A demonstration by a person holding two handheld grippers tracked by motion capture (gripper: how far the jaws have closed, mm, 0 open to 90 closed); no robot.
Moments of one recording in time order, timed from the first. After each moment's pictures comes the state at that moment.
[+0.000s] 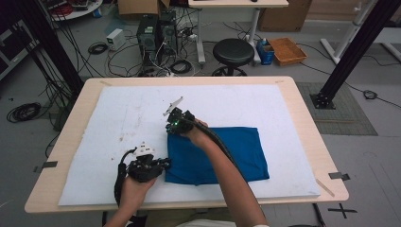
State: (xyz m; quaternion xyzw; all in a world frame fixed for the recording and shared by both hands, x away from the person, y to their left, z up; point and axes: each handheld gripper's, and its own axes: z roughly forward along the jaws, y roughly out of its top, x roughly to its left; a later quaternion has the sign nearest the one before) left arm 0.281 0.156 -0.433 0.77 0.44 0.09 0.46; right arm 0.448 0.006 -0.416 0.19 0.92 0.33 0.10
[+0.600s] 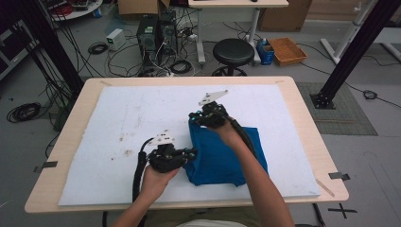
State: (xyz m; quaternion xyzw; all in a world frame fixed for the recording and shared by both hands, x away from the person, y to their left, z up) left arm 0.298 0.090 -0.394 0.76 0.35 0.03 0.54; right arm 0.436 -0.100 -0.379 0.24 0.86 0.45 0.11
